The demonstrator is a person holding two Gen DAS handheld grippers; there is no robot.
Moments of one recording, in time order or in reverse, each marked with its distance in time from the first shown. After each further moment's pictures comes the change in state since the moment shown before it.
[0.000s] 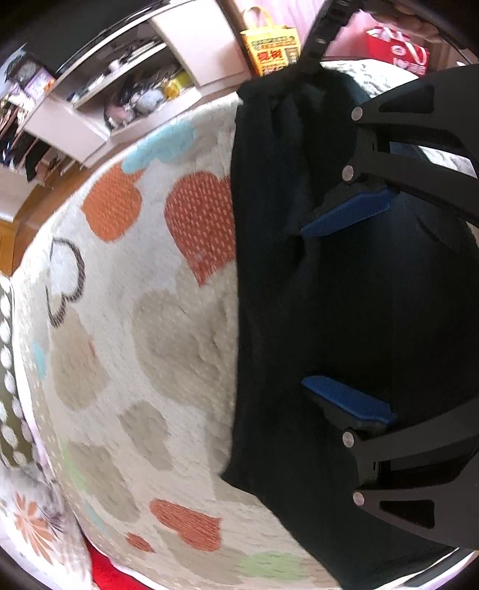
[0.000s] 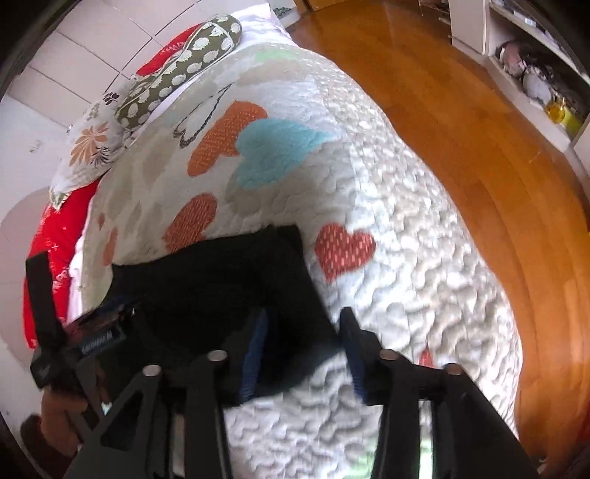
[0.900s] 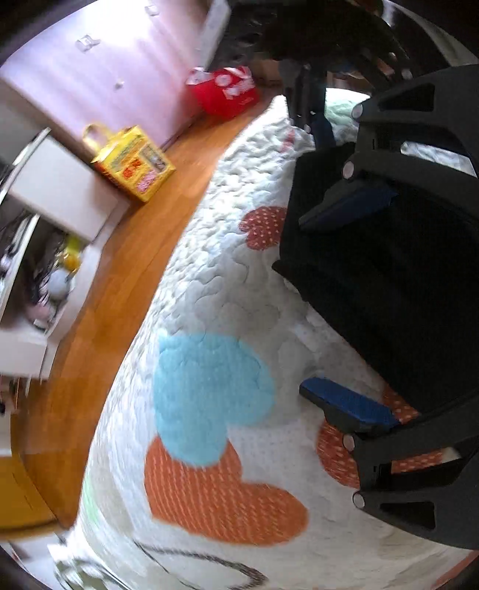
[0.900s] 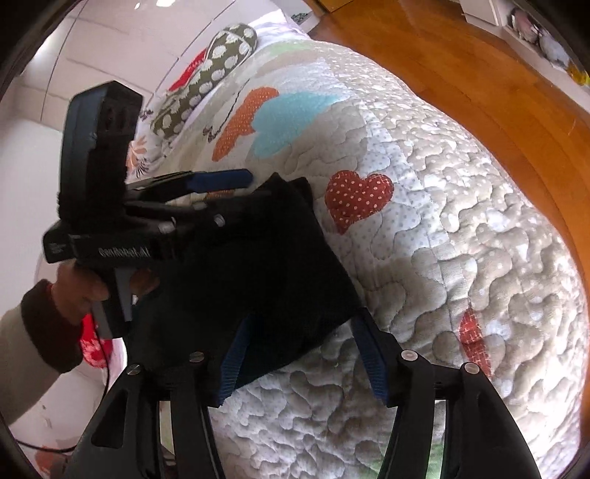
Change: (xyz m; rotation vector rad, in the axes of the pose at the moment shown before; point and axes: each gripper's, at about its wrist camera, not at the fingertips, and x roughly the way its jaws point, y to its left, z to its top) left arm 0.052 -0.157 0.068 0.721 0.115 -0.355; right arm 0.025 -0.040 -0.038 0.057 -0.072 0.260
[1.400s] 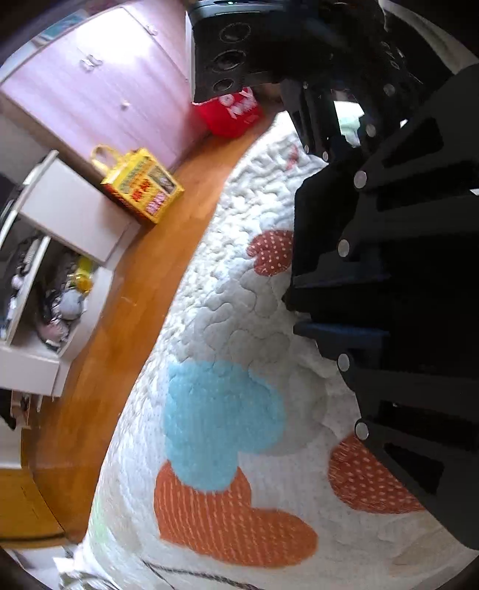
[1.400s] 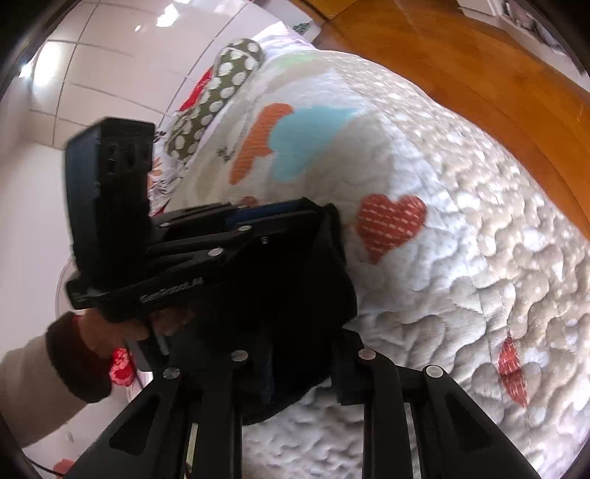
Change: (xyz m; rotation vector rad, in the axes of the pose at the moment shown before) left arm -0.010 -0.007 0.002 -0.009 -0.096 -0.099; right arm -0.009 0.024 0.019 0.009 -0.033 0.094
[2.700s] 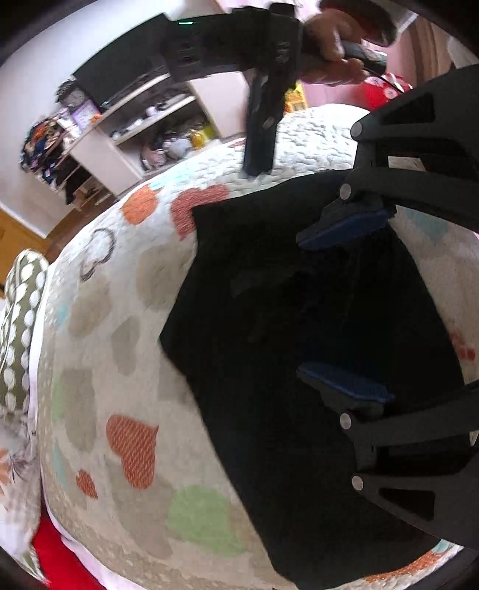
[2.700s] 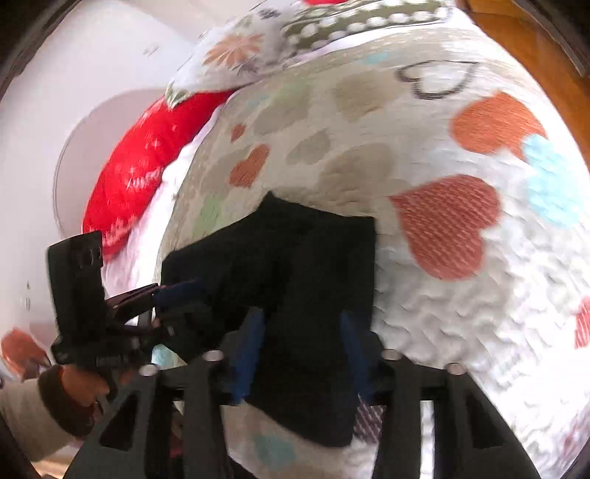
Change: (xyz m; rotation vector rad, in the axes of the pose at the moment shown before) left arm -0.169 0.044 -0.259 -0.734 -0.227 0.301; right arm 0.134 0.180 -0.017 -0.506 0.333 -0.016
